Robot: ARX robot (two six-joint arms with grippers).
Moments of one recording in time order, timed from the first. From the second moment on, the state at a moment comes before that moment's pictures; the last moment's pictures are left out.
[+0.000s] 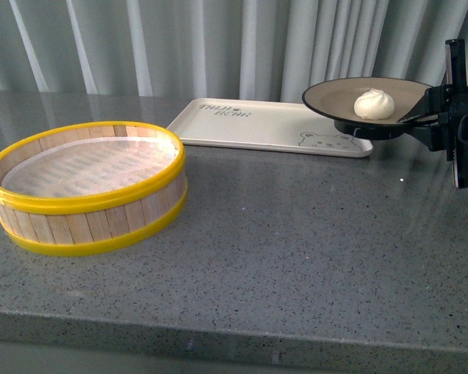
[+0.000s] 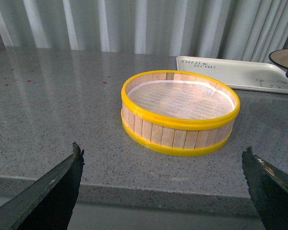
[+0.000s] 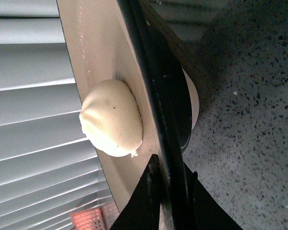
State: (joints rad) left arm 0.00 0.00 0.03 0.00 0.00 0.00; right arm -0.06 2.12 1.41 0.31 -0.37 1.38
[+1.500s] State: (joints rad) left arm 0.00 0.00 0.03 0.00 0.00 0.00; right arm 0.03 2.43 1.87 0.15 -0.39 1.27
